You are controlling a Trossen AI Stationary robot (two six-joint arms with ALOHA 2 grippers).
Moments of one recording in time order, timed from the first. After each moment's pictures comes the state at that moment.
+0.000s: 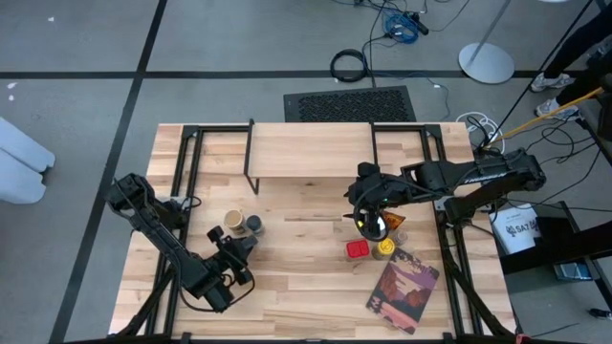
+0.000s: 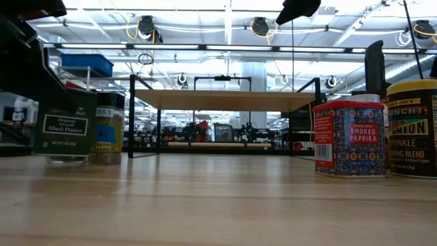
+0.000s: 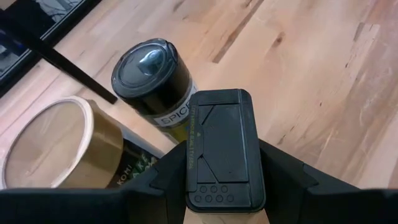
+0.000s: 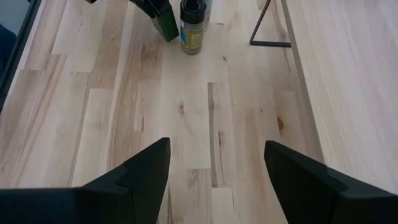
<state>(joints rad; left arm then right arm) -0.85 1.66 0.92 -0.96 -0.87 -1.41 0.17 1.33 1.32 -0.81 0.18 0.11</state>
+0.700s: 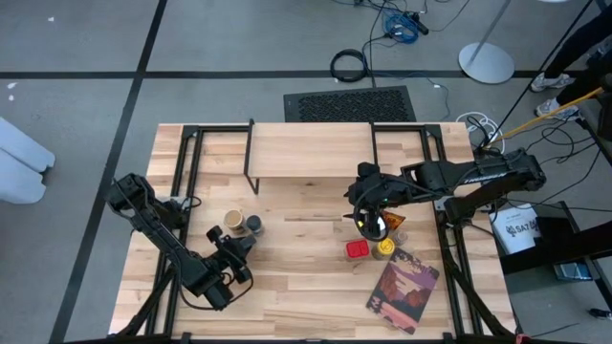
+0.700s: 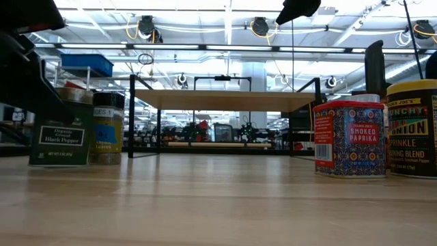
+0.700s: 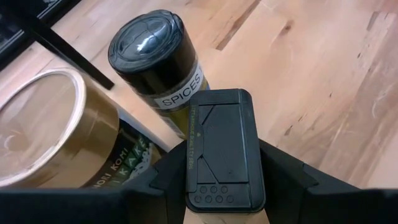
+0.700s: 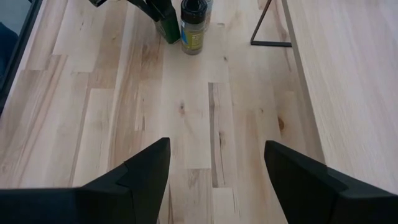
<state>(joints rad) -0.85 1.66 0.87 -0.91 -0.85 -1.45 0.17 1.33 1.32 -0.81 0.17 0.11</state>
